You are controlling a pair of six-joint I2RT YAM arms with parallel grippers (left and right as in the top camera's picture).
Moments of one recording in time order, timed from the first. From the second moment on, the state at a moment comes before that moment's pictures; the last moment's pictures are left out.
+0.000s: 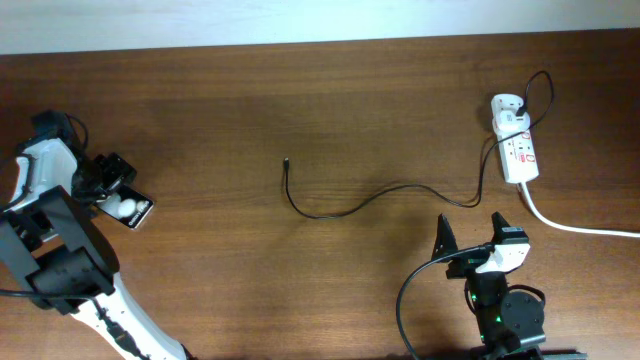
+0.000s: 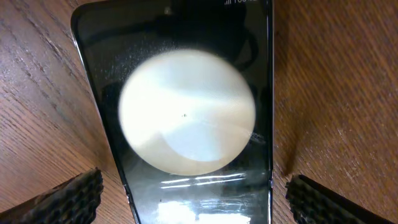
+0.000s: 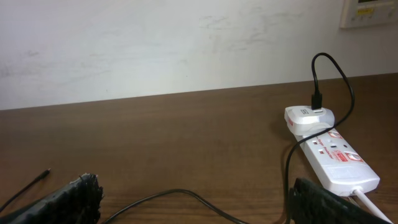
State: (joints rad) left arm 0.48 2.18 1.63 -0.91 -0.04 -0.36; right arm 0.16 0.01 0.01 -0.06 0.11 0.15
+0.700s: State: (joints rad) left arm 0.49 2.21 1.63 -0.93 -0.01 -0.39; right arm 0.16 0.01 0.01 -0.06 0.11 0.15
